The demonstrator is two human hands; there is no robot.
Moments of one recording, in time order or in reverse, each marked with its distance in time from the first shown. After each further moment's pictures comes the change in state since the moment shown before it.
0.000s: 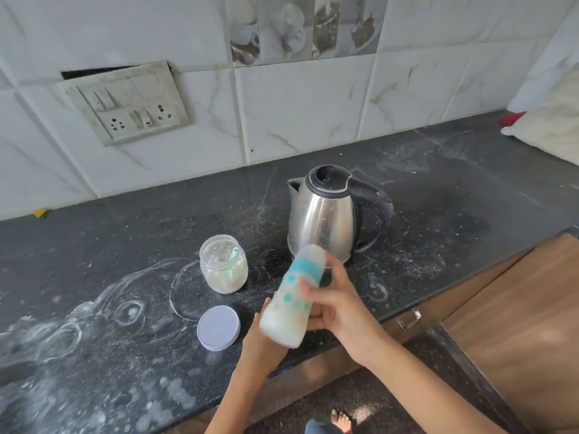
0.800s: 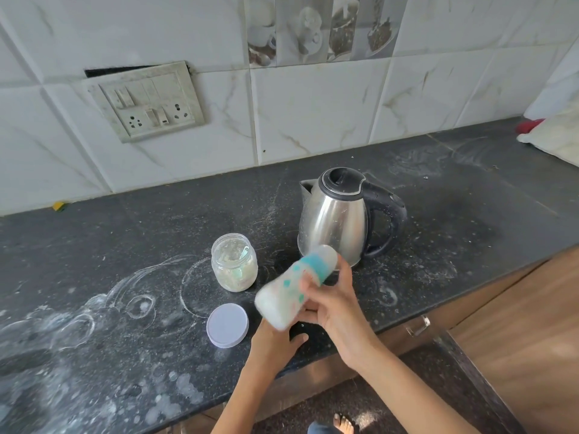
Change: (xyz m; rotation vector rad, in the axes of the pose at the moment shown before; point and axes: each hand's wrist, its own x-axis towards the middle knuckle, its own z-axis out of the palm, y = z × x) left_hand 0.002 -0.003 0.005 0.103 -0.036 -0.054; right_hand 0.015 0.019 0.010 0.204 0.074 -0.066
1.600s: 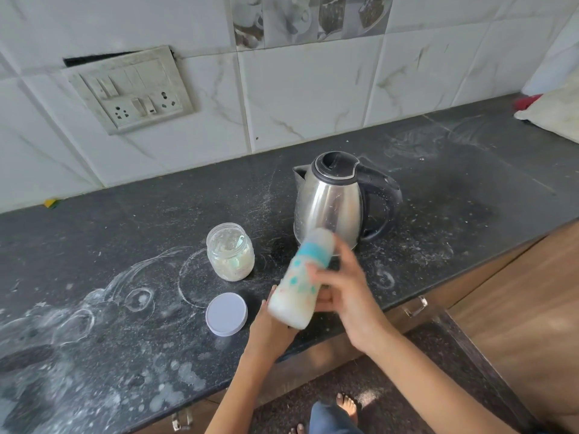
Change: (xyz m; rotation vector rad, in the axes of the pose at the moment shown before) left_hand -0.004 0.022 -0.016 0.179 -0.062 0.130; right_hand -0.010 -0.013 -0.010 -0.272 0.077 -0.062
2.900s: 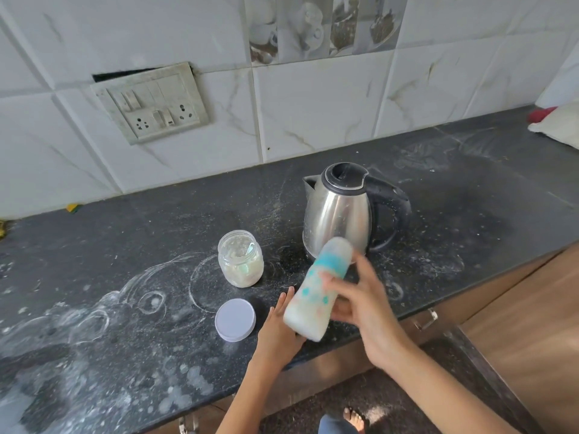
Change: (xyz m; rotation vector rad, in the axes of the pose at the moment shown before) left_hand 0.010 -0.032 0.028 -0.098 0.024 -0.056; right_hand -0.015 -0.010 -0.006 -0.082 0.046 -0.010
